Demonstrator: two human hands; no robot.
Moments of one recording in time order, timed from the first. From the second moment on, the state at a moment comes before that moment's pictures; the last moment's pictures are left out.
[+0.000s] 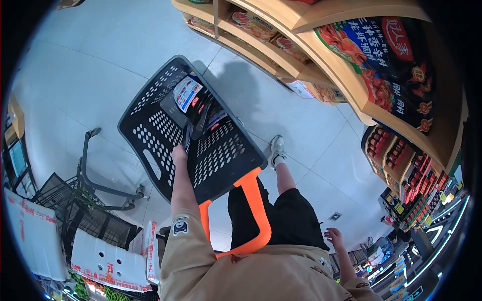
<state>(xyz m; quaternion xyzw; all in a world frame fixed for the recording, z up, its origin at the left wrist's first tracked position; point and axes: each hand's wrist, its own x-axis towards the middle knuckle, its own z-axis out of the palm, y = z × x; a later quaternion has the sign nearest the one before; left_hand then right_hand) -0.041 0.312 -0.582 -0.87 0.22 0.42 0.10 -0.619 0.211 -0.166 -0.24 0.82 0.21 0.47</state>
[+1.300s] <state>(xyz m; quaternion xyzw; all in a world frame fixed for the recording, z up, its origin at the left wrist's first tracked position) -0.175 0.117 -0.321 -0.74 0.36 0.40 -0.40 -0.629 0.081 -0.229 -0.53 0.68 -0.12 0.50</state>
